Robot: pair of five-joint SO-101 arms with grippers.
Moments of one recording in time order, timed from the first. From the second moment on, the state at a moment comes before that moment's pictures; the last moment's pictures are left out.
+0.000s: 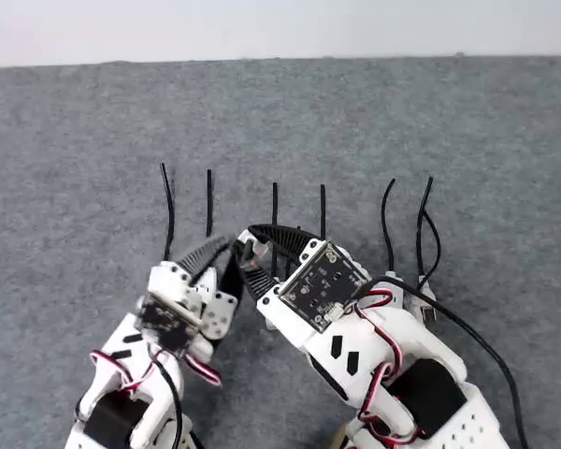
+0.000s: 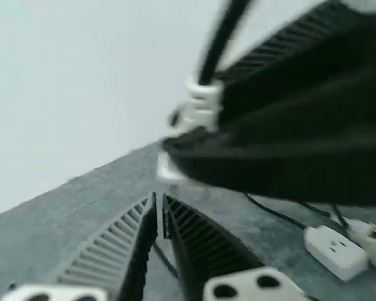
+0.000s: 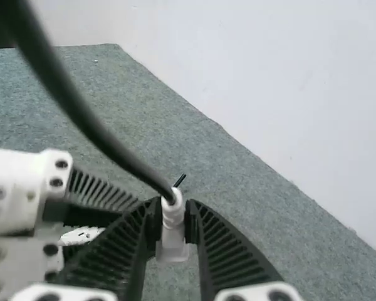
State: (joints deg) left arm 27.5 -103.6 81.9 43.6 -2.7; right arm -43.9 -71.6 46.7 47.9 15.7
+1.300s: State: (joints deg) left arm 21.6 -103.6 79.6 42.9 -4.5; right arm -46.2 -71.6 46.8 48.1 15.9
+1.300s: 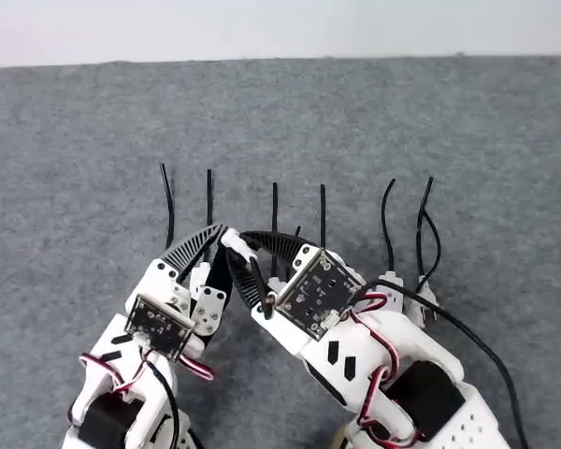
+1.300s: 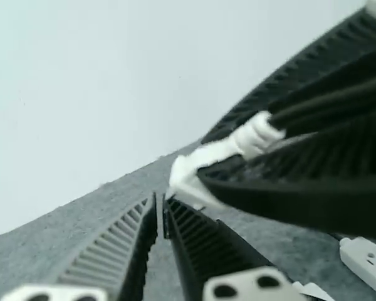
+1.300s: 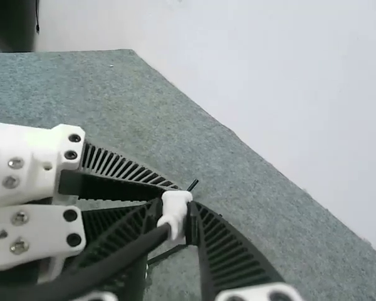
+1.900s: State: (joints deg) left arm 21.6 -103.6 79.1 43.1 -4.5; right arm -46.0 -72.1 47.3 48.1 15.9
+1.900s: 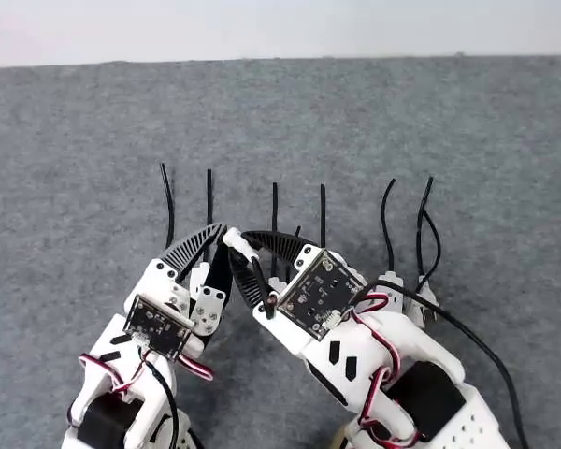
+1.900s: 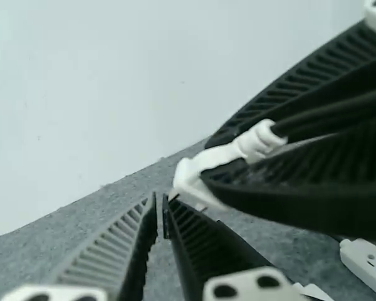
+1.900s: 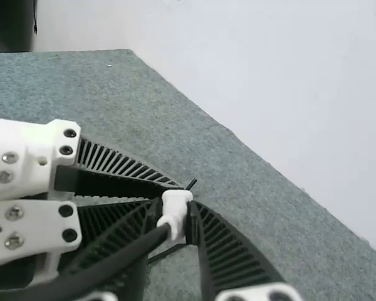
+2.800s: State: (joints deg) left arm 17.6 -103.6 76.0 43.6 -4.5; right arm -45.4 -71.6 48.0 48.1 15.9
